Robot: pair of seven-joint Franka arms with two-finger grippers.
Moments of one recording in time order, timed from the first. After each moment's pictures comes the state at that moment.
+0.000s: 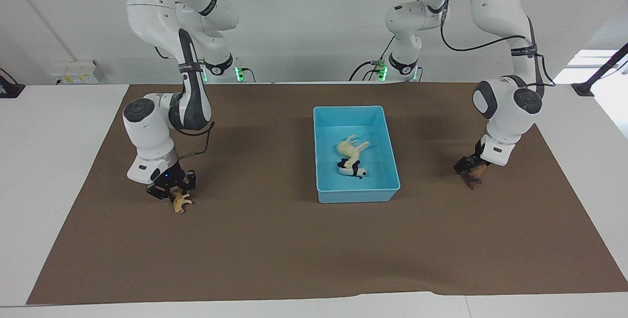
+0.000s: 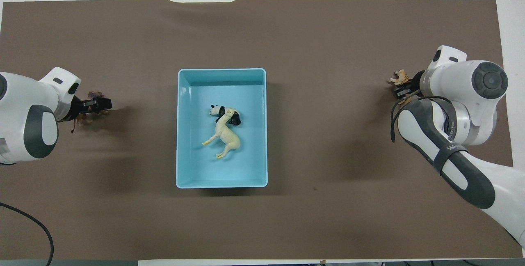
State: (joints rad) left arm 0.15 0.25 -0.05 -2.11 0.05 2.40 -0.13; right arm -0.04 0.35 -0.01 -2.05 -0.03 2.61 -0.45
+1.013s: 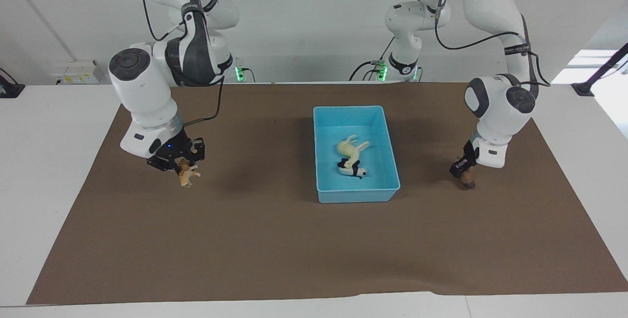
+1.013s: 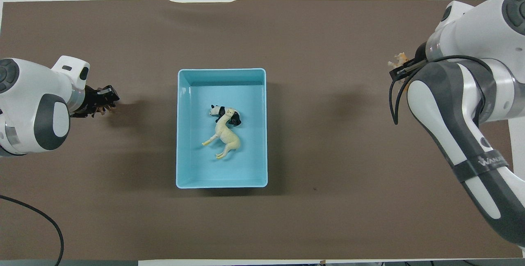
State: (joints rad) left arm 0.07 0.25 -0.06 -2.04 -0.02 2.32 -0.40; right arm 0.08 0.23 -0.01 -1.70 -0.04 1.99 -0.29
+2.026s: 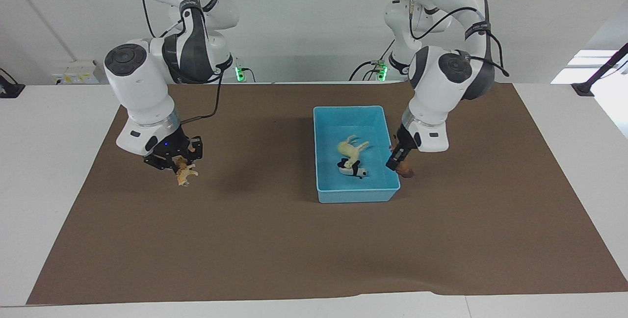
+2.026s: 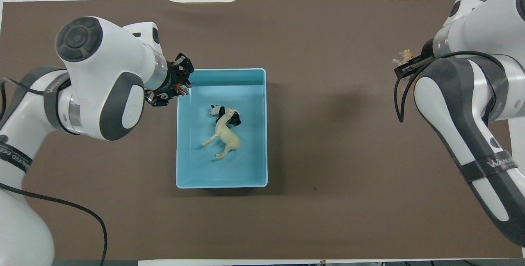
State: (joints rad) left arm -0.32 0.23 -0.08 -1.80 -0.11 2.10 -1.13; right arm 0.08 0.22 -0.01 -1.69 -0.04 1.99 -0.29
